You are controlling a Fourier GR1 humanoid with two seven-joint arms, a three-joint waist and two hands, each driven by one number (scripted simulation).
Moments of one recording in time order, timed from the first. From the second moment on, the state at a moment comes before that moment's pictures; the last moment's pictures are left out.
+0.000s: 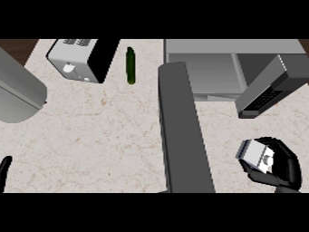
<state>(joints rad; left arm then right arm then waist) 0.58 0.01 0.02 -2.27 0.20 -0.19 -0.17 -0.12 -0.19 -0.26 -0.76 -0.06 0.16 -0.99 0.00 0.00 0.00</state>
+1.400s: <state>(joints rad) 0.62 0.01 0.07 -2.26 0.26 -0.24 -0.19 -0.25 -0.12 -0.08 -1.21 -0.02 0.07 -0.58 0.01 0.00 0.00</state>
